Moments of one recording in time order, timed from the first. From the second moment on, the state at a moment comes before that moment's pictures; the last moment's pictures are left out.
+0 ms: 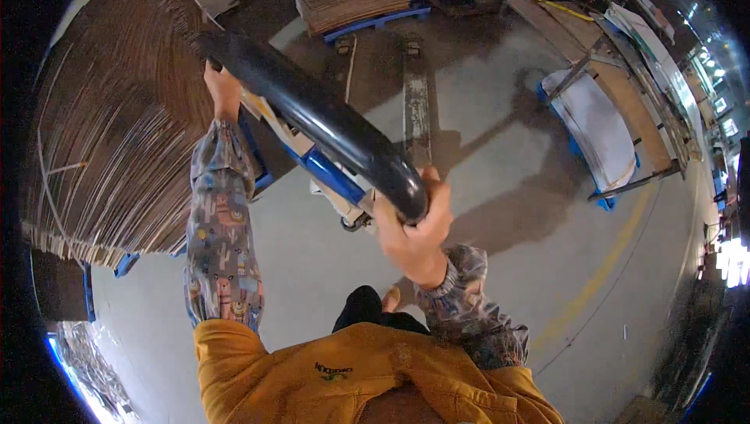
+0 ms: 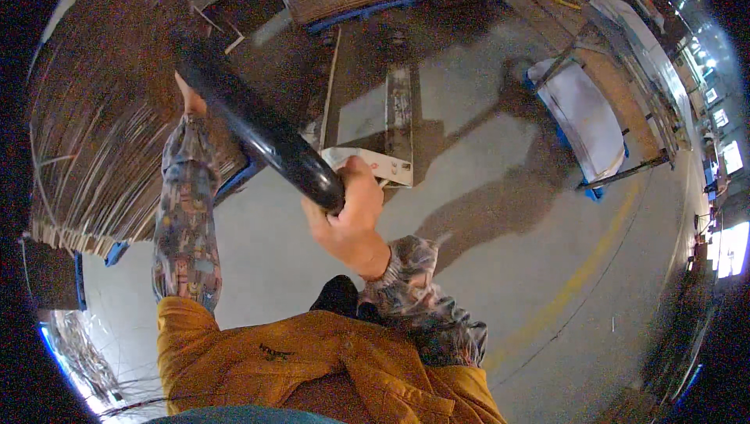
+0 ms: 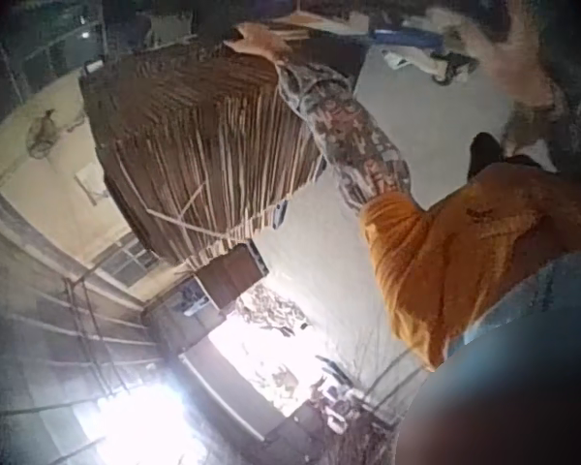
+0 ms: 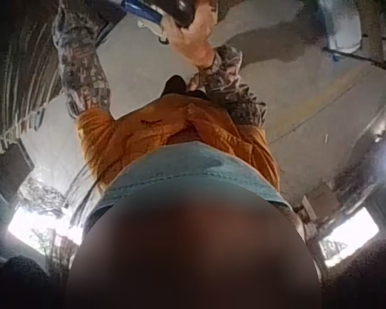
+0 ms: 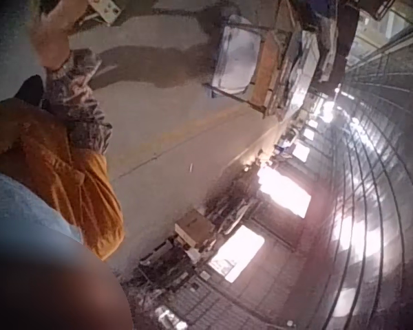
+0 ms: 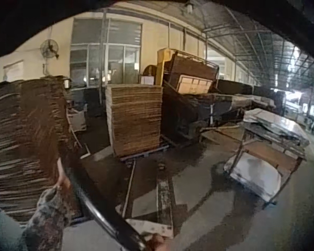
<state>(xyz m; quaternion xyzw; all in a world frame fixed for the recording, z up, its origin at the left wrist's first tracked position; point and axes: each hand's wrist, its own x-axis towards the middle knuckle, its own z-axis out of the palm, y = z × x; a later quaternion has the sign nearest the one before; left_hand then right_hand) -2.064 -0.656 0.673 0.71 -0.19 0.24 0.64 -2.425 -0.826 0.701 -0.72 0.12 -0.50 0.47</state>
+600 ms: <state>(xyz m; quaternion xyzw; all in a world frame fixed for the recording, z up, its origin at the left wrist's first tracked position) -2.105 -0.636 0.705 0.54 -0.15 0.16 0.81 -2.431 -0.785 0.735 -0.73 0.09 -0.48 0.48</state>
